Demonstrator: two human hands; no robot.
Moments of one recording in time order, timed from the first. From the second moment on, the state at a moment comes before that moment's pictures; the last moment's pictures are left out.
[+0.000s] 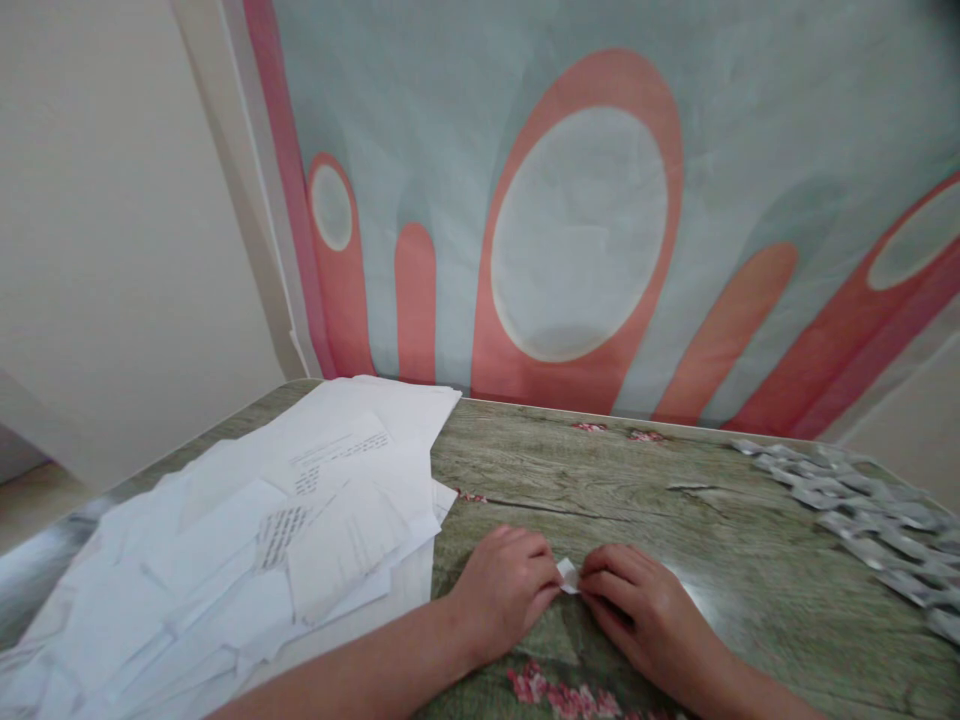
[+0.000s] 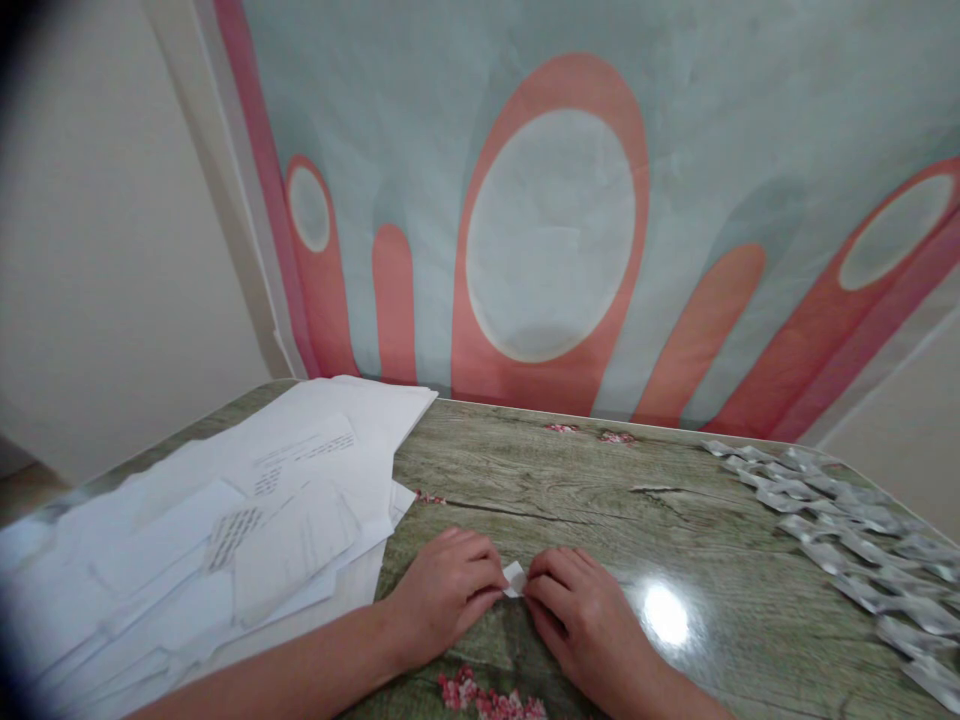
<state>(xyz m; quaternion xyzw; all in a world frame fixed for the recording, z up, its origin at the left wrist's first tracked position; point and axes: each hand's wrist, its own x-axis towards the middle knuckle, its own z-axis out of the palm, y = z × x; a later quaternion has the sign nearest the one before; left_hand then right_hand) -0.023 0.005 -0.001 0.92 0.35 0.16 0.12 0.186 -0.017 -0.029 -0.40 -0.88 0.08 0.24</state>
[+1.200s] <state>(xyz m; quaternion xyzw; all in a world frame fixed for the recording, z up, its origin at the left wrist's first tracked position) -0.021 0.015 -0.009 0.84 0.44 0.22 0.21 0.176 -0.004 -0.023 -0.49 -0.78 0.25 0.29</state>
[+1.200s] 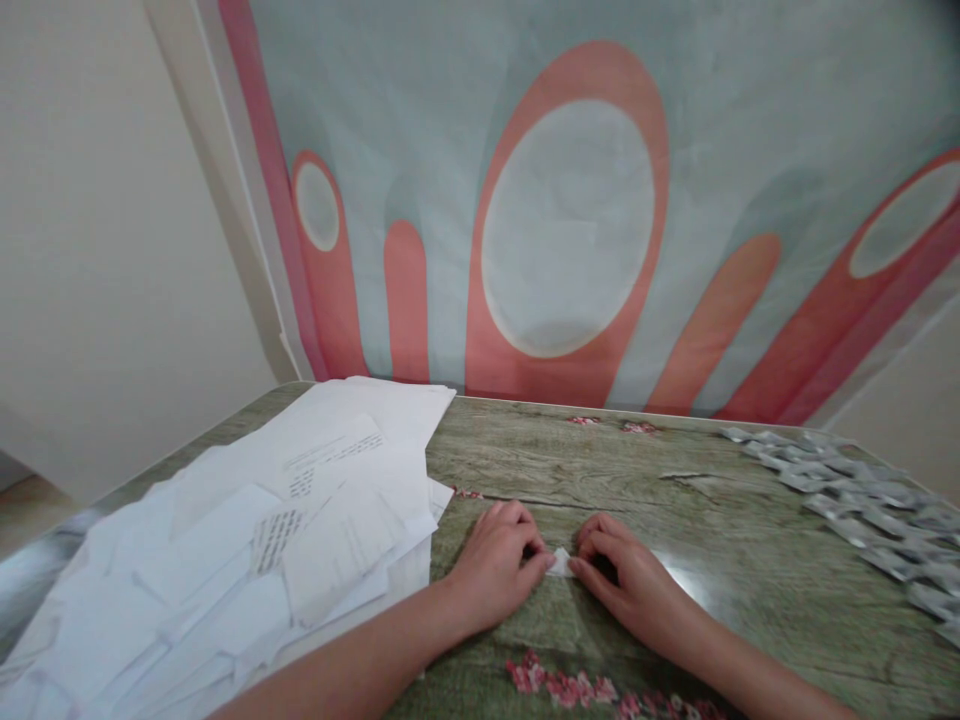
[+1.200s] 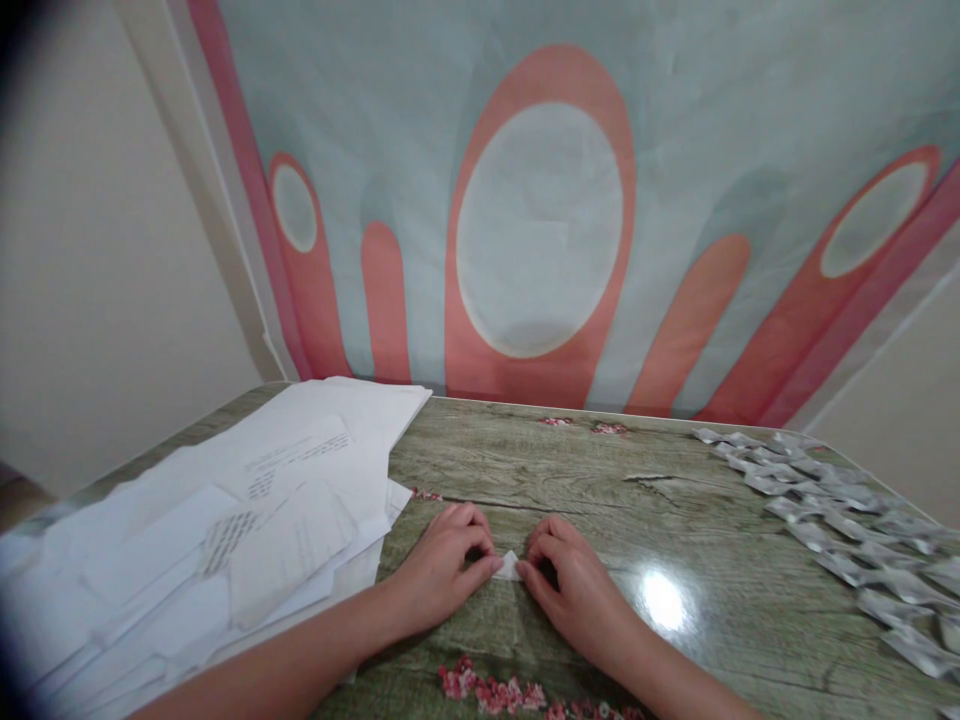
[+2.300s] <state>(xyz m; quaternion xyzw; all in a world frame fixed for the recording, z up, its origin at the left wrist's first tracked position) -0.024 0.012 -0.005 0.92 0.35 0.15 0.09 0.180 -0.010 -0.026 -0.45 -0.81 0.23 0.30</state>
